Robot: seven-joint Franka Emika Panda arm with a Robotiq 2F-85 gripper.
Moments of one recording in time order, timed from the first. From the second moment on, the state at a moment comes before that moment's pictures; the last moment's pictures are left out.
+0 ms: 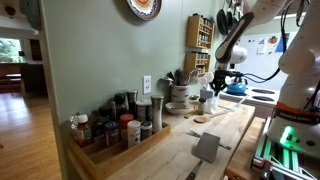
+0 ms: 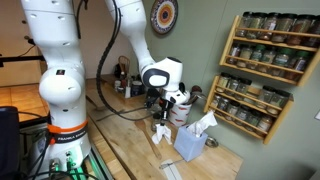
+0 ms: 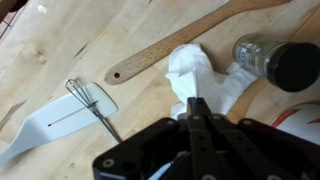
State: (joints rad) arm -0.31 -0.14 -0.09 -2.76 0.06 2.69 0.30
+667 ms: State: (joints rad) arm -0.24 0.10 -0.15 -2.75 -0.05 2.90 0.47
